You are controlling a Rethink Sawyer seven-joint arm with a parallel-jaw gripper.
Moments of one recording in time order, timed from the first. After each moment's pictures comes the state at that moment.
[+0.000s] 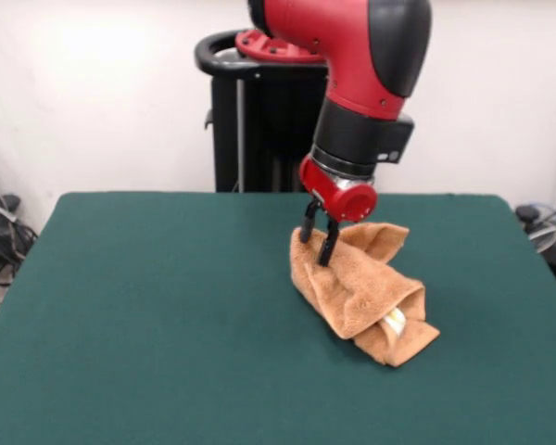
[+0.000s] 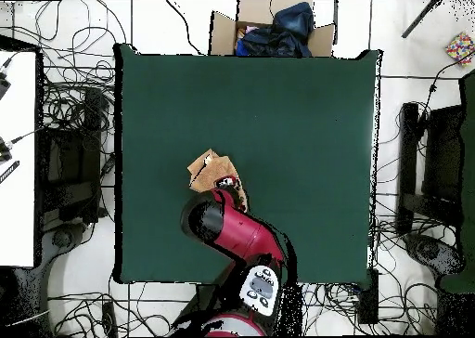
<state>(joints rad) 0.07 -0.54 -0.29 1.97 0.41 0.04 2.43</state>
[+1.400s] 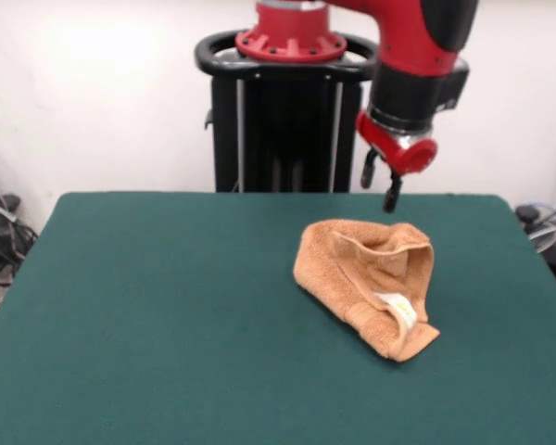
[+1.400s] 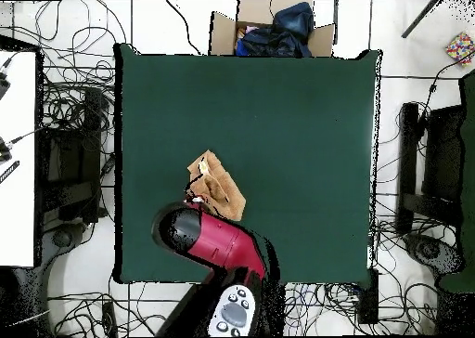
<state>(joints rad) 0.16 -0.67 -0.30 1.99 0.39 0.41 2.43</state>
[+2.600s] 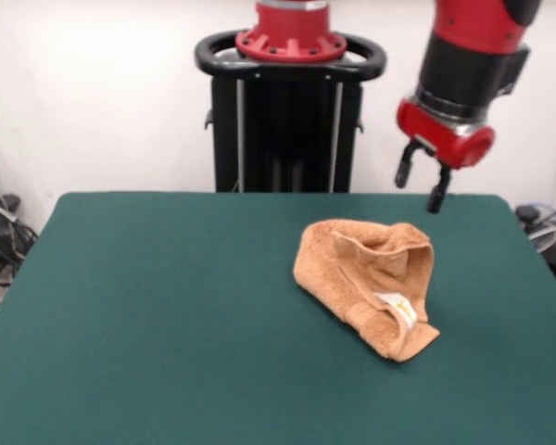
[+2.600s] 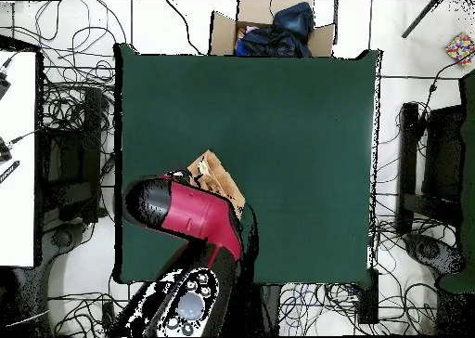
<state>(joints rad) 0.30 -0.62 -0.41 1.74 0.38 0.59 2.43</state>
